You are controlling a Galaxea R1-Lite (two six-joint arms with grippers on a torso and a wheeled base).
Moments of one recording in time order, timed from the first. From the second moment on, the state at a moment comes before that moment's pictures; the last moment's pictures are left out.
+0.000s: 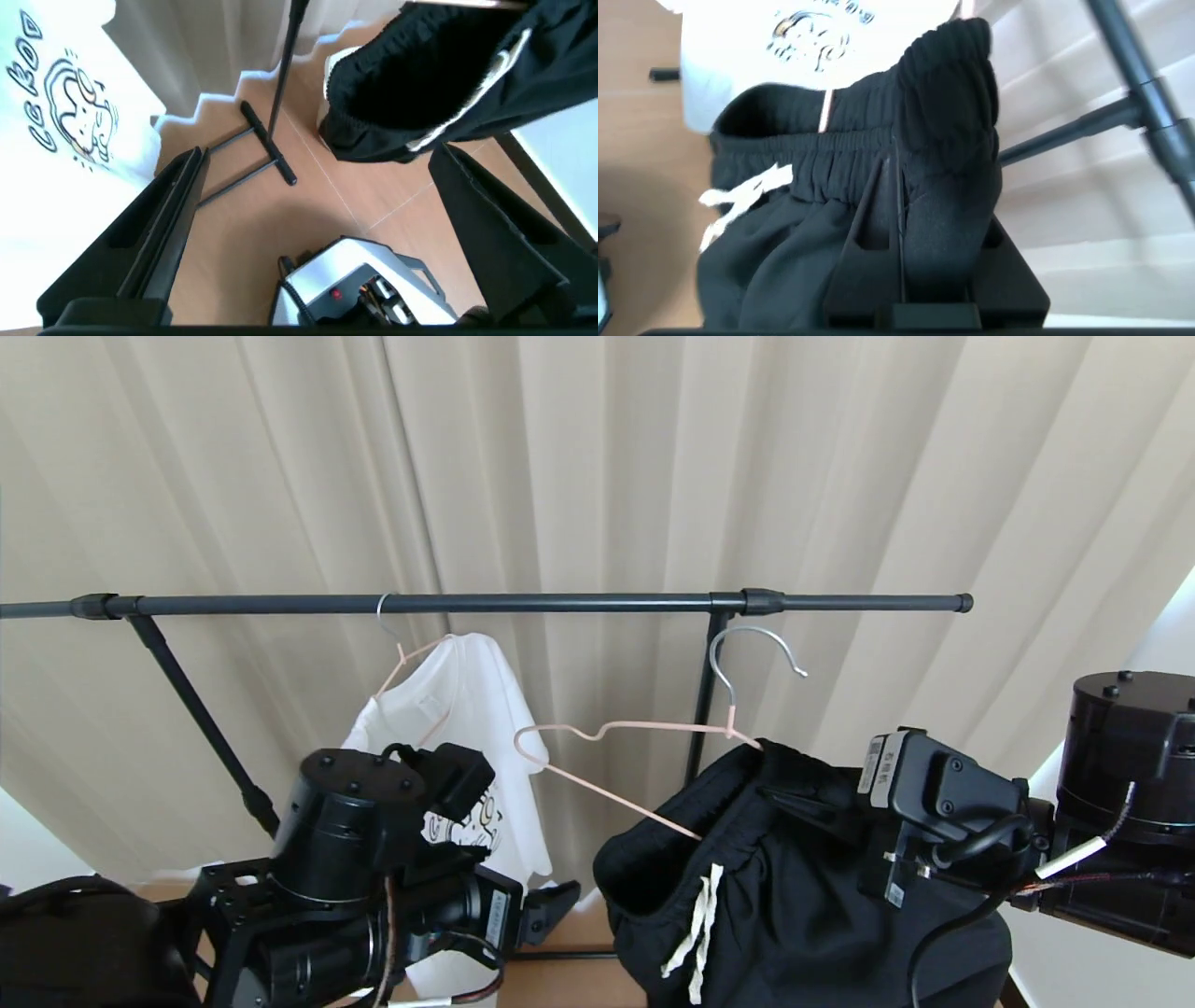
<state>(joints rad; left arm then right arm) -0.71 1.66 -0.57 -0.49 0.04 -0.21 0.54 1.50 -0.54 -0.65 0.23 -0.70</state>
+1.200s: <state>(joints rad) -0.75 1.98 -0.71 -0.66 0.17 -0.35 0.56 1.44 -0.54 -0.65 0.23 -0.66</state>
